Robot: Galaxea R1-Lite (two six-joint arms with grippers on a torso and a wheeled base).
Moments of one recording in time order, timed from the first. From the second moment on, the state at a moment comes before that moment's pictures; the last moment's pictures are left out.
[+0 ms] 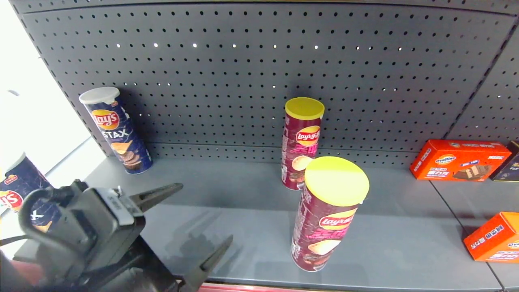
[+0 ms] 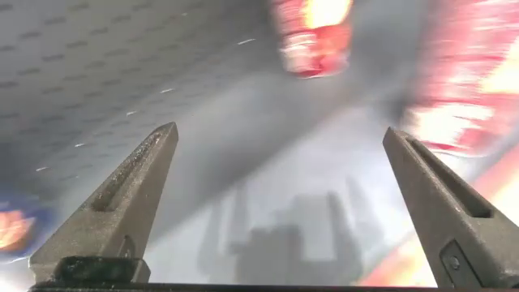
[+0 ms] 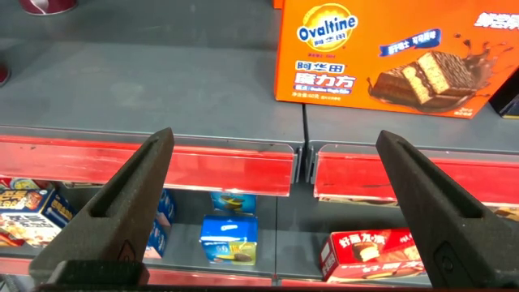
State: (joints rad) left arm -0.85 1.26 -0.31 -0.88 0.22 0.27; right arm 0.00 0.00 0.00 0.00 0.00 -0.01
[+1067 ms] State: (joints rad) left arm -0.35 0.27 0.00 -0.08 0.19 0.20; right arm 0.00 0.00 0.00 0.00 0.00 -0.01
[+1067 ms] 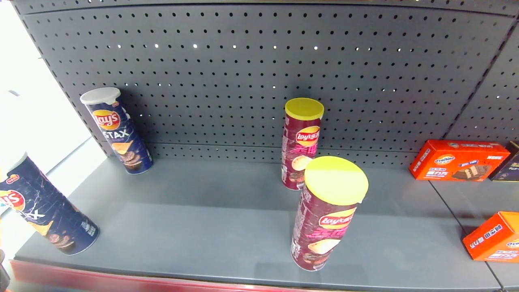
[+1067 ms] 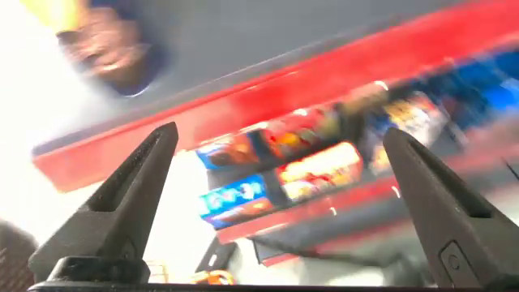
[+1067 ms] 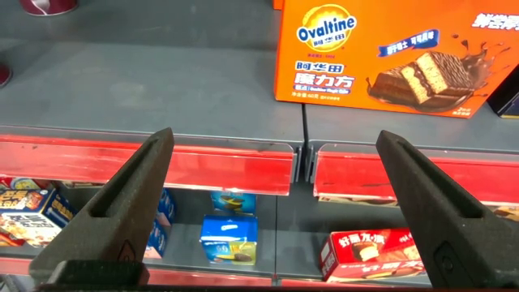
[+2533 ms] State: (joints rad) left arm 0.00 0.00 0.00 0.00 0.07 0.06; right arm 0.00 0.00 0.00 0.00 0.00 -0.01
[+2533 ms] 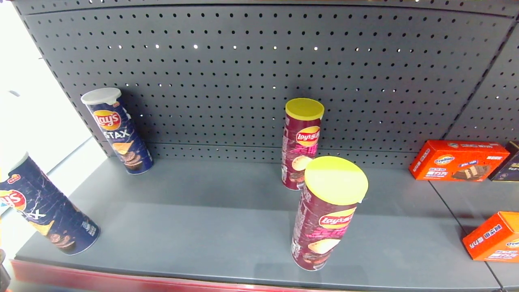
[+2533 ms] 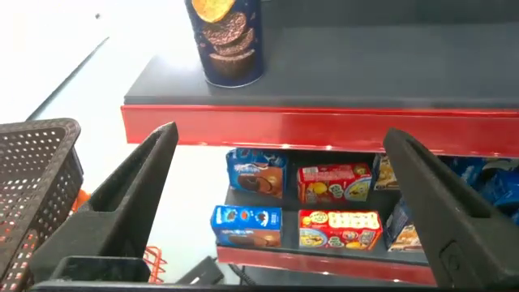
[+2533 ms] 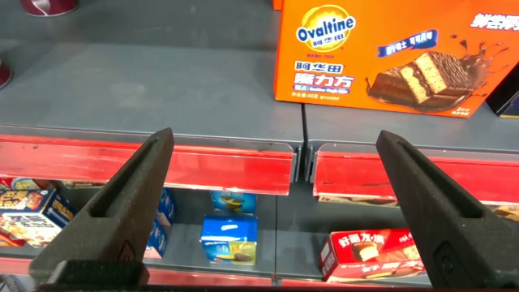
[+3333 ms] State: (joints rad) left arm 0.00 0.00 0.00 0.00 -0.01 0.05; right arm 0.07 0.36 -0.39 0.04 0.06 -0.06
